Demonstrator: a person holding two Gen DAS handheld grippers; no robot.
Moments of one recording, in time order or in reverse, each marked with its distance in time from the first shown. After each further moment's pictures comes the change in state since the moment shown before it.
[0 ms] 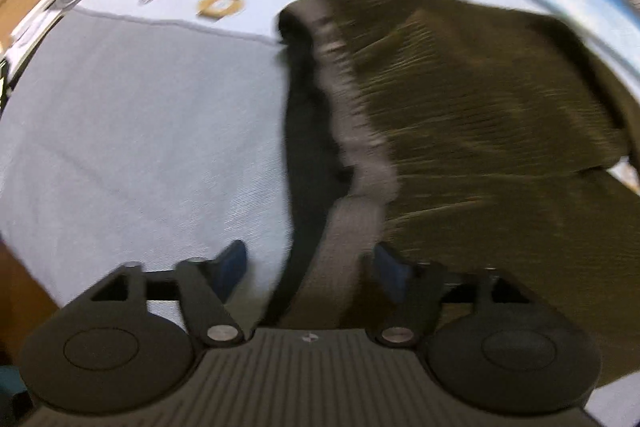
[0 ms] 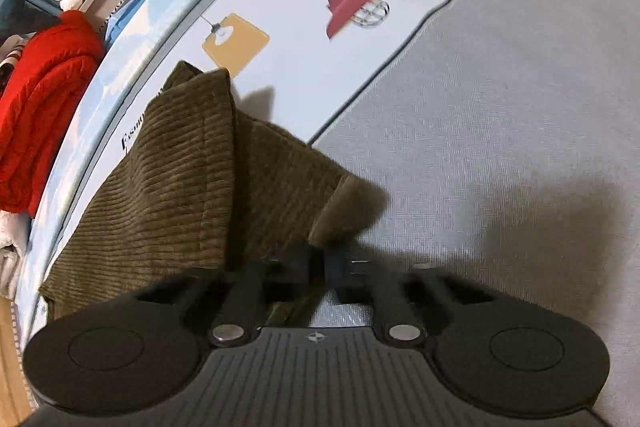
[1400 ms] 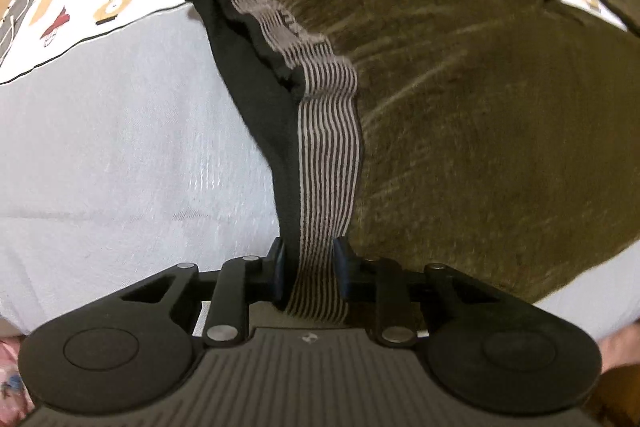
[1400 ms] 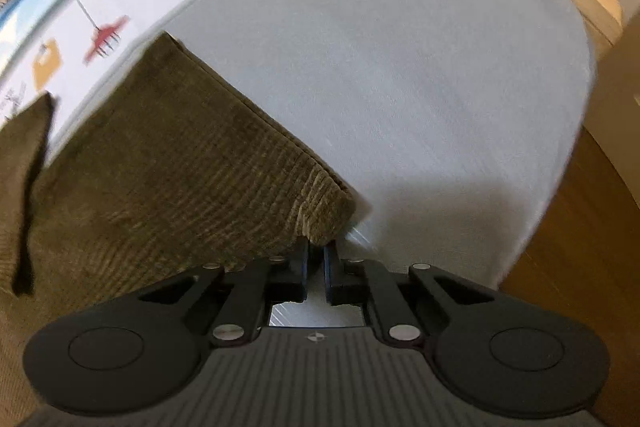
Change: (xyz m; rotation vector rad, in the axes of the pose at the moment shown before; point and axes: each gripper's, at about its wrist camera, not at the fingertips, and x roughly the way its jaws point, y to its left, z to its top) left arm 0.001 -0.010 -0.044 0.457 0.081 -0.046; right arm -0.106 -0.168 -0.005 0.005 0.039 -0.412
